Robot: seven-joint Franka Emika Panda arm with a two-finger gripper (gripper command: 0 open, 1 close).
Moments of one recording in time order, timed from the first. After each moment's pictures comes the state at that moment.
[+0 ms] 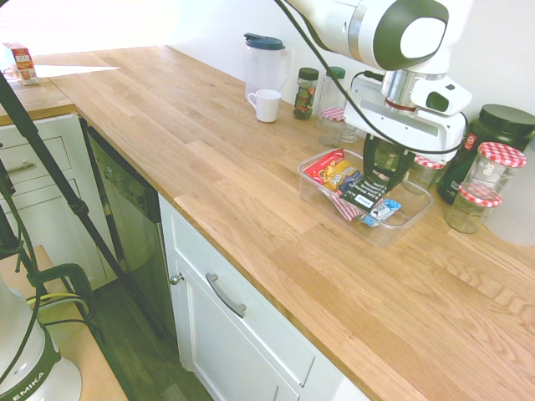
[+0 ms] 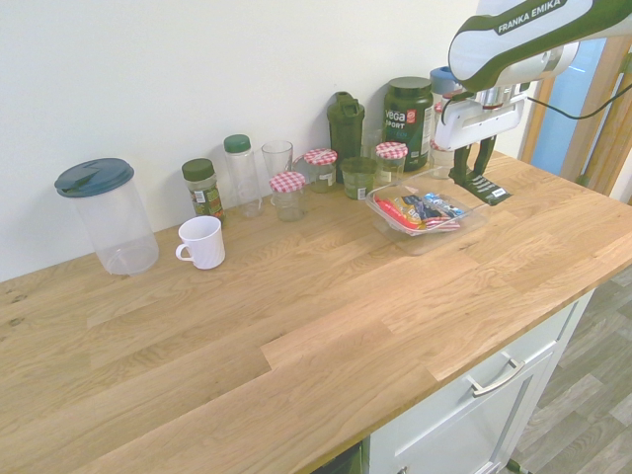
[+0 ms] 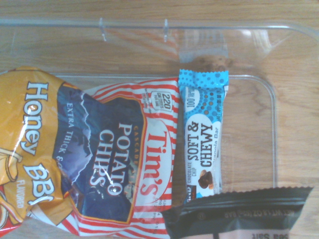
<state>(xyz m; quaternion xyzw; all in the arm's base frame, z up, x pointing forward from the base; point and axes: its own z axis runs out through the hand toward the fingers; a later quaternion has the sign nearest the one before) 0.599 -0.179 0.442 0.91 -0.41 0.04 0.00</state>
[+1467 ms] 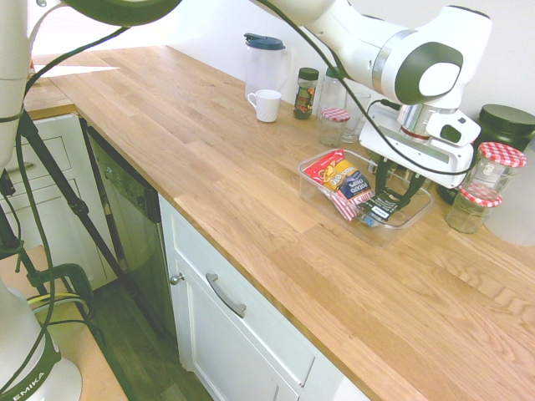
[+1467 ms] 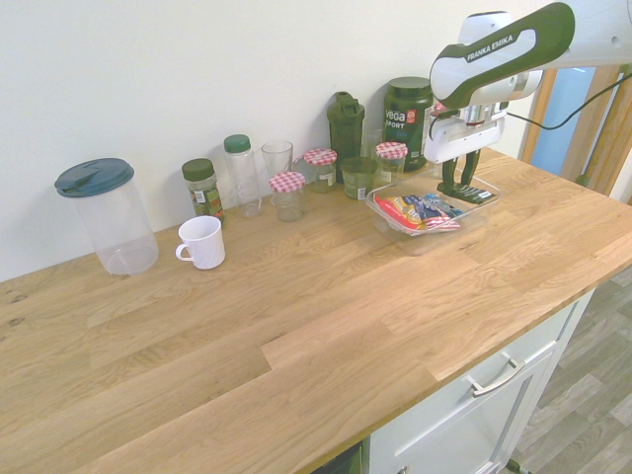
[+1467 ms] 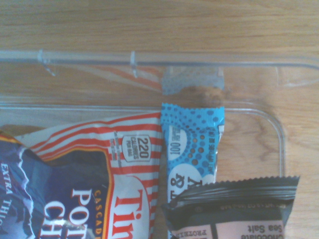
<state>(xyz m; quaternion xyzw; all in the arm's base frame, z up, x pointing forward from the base) 0.646 -0.198 0.399 0.92 -0.40 0.02 0.01</state>
